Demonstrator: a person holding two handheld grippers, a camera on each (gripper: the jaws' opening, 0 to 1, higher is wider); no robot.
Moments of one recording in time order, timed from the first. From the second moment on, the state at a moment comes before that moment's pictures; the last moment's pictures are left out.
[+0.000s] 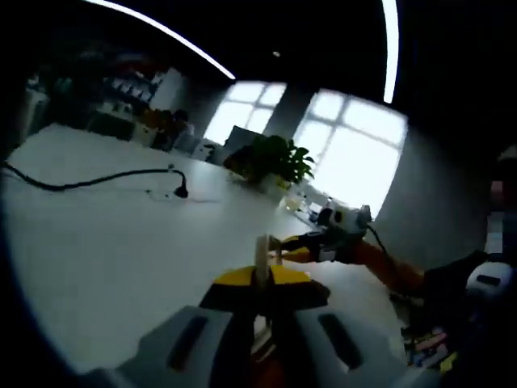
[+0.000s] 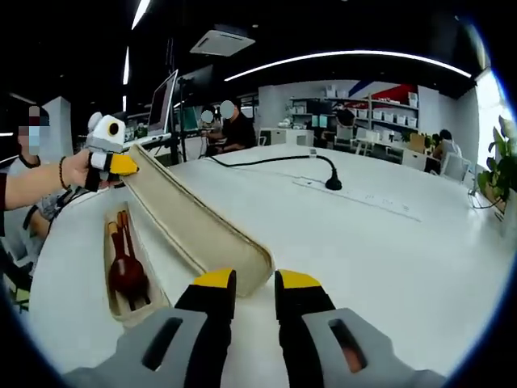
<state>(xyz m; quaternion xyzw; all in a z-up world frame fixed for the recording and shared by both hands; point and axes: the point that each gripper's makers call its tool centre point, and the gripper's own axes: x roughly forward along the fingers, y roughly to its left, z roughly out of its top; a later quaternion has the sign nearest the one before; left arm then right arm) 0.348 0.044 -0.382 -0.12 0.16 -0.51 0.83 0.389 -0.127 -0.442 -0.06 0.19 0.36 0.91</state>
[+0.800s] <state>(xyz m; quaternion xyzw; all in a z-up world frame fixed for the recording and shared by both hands) 0.326 0.045 -0.389 0.04 0.13 -0.54 0.83 0.376 -0.135 -0.422 -0.01 0.18 0.33 0.93</state>
